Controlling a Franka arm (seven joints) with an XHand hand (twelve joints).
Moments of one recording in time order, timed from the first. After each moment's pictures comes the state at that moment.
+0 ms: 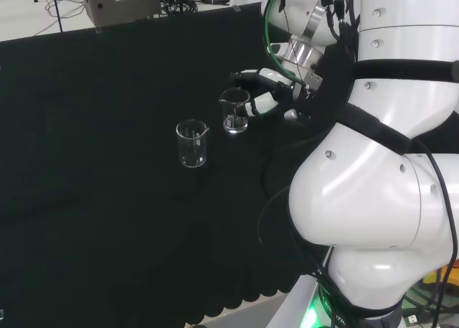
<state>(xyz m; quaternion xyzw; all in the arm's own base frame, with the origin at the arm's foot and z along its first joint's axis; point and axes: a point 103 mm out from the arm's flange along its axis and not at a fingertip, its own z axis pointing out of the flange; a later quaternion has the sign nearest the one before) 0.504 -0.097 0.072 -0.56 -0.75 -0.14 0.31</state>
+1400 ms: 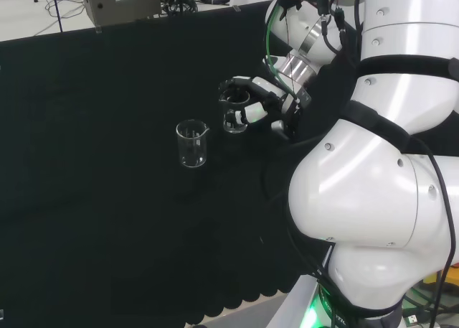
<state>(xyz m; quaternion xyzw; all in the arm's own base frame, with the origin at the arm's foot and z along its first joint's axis) 0.510 -0.064 0.047 -0.54 -0.72 -0.23 0.37</state>
